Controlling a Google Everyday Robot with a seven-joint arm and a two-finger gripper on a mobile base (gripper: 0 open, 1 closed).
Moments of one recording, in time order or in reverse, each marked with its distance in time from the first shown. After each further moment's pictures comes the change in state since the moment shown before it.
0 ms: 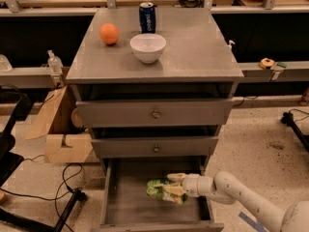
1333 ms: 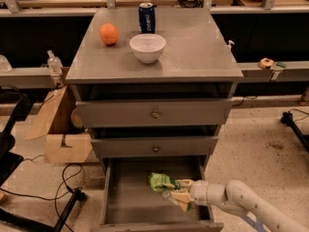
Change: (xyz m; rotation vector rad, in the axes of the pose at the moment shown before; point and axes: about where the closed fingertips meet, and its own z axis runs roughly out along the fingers) arm -0.015 0.045 -0.051 0.020 -0.047 -0.006
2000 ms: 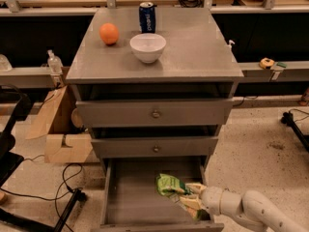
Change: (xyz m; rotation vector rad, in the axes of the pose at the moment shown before) arm -0.028 0.031 -0.060 0.078 -0.033 -0.026
